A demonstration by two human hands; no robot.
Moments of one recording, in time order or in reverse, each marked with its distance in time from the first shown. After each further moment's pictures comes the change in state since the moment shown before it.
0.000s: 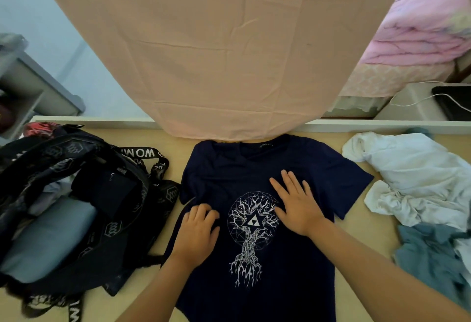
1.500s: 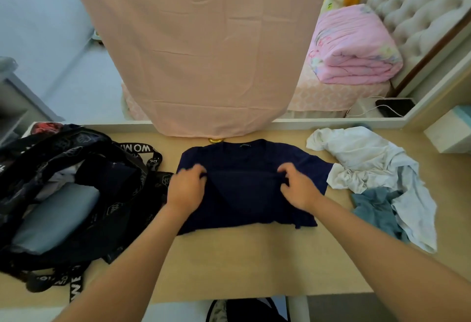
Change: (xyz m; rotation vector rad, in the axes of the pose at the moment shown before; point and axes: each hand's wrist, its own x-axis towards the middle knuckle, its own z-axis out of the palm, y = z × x) left_hand 0.013 0.043 -0.097 -0.070 0.077 -0.204; right_hand -0.107 -0.015 -0.068 0.452 0.230 0.237
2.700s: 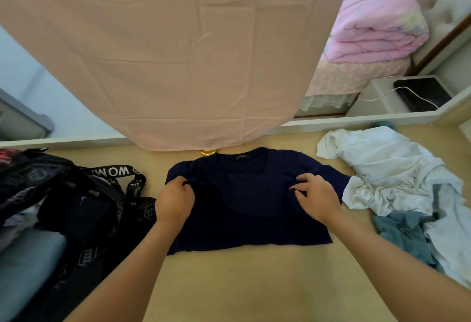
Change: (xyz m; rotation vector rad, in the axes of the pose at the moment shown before) left_hand 0.099 -0.016 0.047 -0.170 -0.055 -0.363; right_hand 0.096 0.084 0.020 -0.220 0.097 -0.007
